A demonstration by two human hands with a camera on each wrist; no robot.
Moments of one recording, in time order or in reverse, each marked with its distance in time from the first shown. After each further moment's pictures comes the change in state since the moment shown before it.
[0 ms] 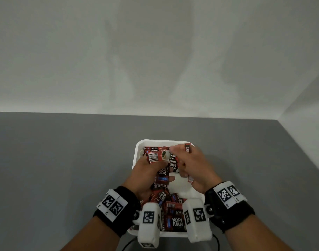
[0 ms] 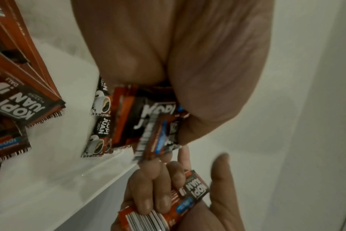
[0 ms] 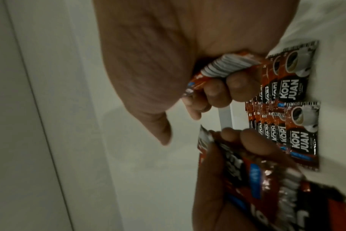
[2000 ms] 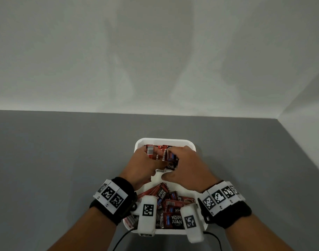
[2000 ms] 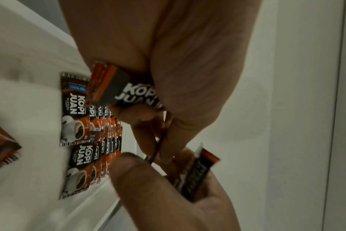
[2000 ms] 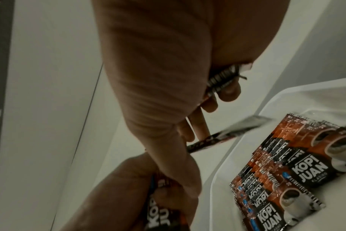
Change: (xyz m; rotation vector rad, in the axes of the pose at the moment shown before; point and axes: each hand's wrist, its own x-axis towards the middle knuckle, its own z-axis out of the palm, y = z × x) left_hand 0.016 0.010 -0.019 0.497 0.008 0.109; right_hand -0.006 0.005 0.001 -0.947 -0.098 -0.451
